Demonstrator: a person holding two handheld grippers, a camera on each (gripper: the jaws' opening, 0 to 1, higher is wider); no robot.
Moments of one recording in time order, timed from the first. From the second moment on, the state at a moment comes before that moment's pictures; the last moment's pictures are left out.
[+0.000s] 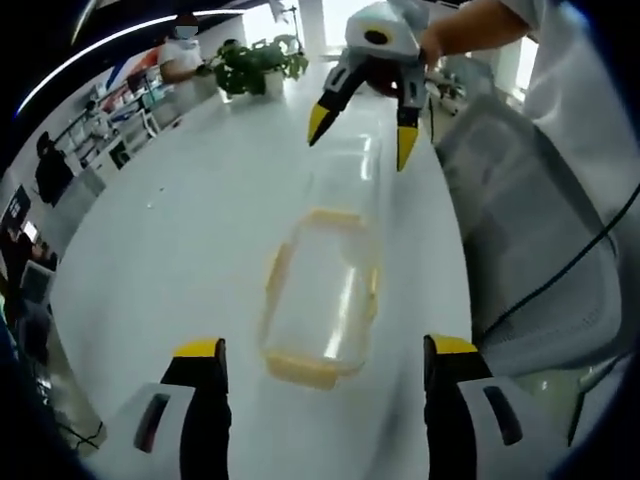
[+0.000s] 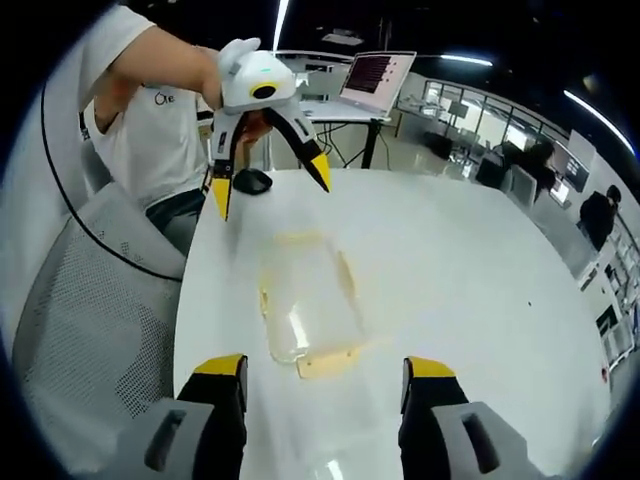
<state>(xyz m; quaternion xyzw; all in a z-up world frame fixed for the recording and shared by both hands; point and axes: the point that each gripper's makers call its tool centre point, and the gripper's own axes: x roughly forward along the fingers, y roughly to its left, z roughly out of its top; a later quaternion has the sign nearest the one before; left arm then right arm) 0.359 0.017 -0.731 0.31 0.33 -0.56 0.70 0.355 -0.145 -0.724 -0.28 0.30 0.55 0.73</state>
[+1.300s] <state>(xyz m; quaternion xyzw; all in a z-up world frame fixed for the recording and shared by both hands) 0.364 0.036 -0.779 0.35 0.35 -0.59 0.64 0.365 -0.137 -0.761 -0.31 0.33 0.57 0.69</state>
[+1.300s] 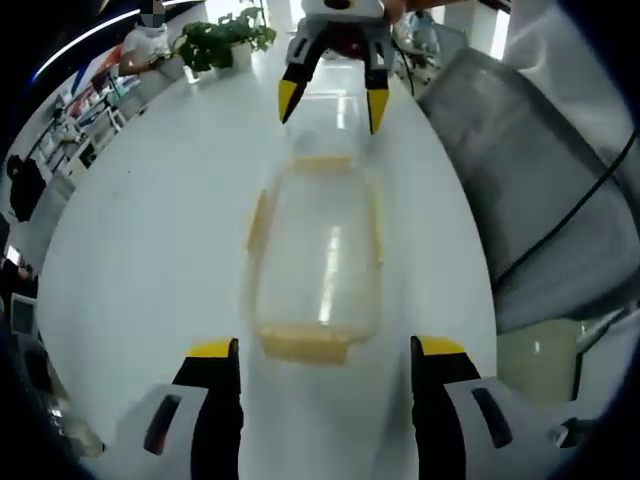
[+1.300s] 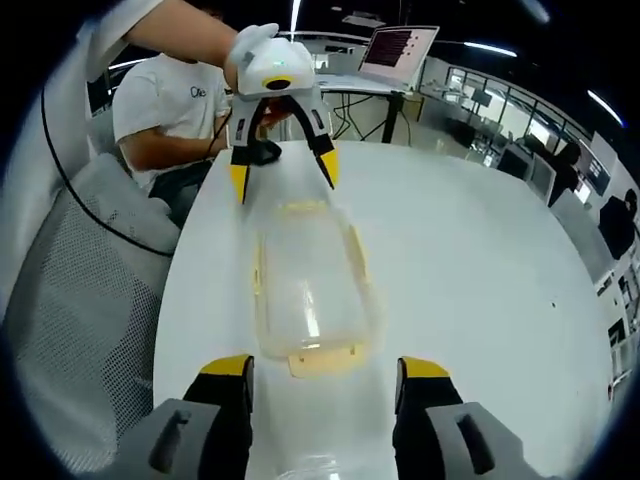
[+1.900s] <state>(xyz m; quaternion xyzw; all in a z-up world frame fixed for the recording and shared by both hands) 0.370 0.036 -0.792 0.35 0.36 -0.59 0.63 0.368 -0.132 -0.776 -0.32 0.34 0.58 0.67</state>
